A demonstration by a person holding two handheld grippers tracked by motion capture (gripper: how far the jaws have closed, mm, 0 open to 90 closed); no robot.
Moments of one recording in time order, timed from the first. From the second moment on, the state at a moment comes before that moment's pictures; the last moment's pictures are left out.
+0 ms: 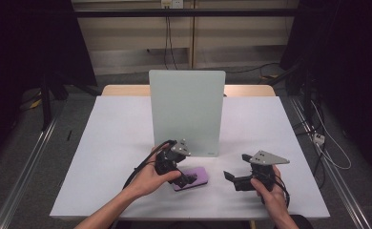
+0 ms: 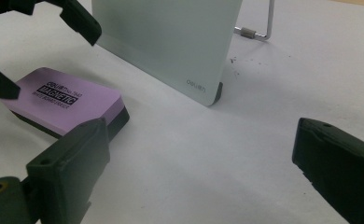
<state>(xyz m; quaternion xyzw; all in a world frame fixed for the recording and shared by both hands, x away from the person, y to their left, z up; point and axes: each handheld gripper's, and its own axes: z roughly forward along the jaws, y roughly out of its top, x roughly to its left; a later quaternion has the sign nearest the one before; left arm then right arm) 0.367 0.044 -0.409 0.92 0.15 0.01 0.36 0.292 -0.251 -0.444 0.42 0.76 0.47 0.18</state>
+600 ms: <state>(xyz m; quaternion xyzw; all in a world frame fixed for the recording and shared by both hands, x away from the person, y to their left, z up) 0.357 0.116 -0.400 0.85 0.24 0.11 0.45 0.293 -0.251 -0.445 0.42 0.76 0.46 0.18</state>
